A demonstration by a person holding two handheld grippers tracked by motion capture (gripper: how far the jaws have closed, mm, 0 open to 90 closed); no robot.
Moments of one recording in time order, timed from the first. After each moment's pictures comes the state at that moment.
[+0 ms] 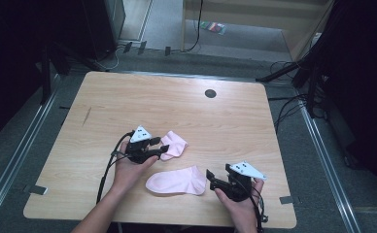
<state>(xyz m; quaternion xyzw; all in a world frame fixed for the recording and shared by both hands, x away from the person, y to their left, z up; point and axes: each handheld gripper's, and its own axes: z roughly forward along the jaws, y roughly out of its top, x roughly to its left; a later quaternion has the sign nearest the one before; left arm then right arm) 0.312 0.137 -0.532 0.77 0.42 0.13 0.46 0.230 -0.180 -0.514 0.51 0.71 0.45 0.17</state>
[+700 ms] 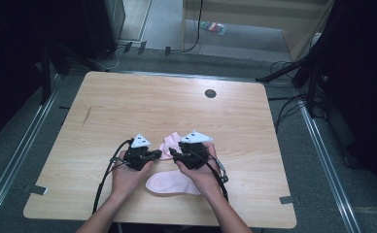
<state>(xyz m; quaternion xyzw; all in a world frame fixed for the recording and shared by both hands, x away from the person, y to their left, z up) 0.306 0.141 -0.553 0.79 0.45 0.10 0.42 0.310 -0.063 -0.504 0.40 0.81 0.42 0.13</state>
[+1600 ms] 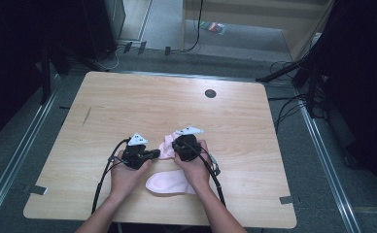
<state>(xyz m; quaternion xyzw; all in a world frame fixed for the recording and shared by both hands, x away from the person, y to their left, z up) 0.309 0.148 -0.554 0.78 0.46 0.08 0.42 0.339 -0.049 -0.527 0.45 0.80 0.38 0.13</state>
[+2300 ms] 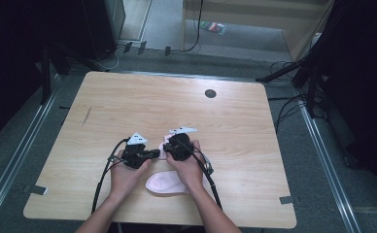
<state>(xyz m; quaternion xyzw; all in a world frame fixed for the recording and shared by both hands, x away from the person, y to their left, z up) 0.310 0.149 -0.554 0.77 0.46 0.08 0.43 0.341 -0.028 -0.533 0.46 0.80 0.38 0.08</state>
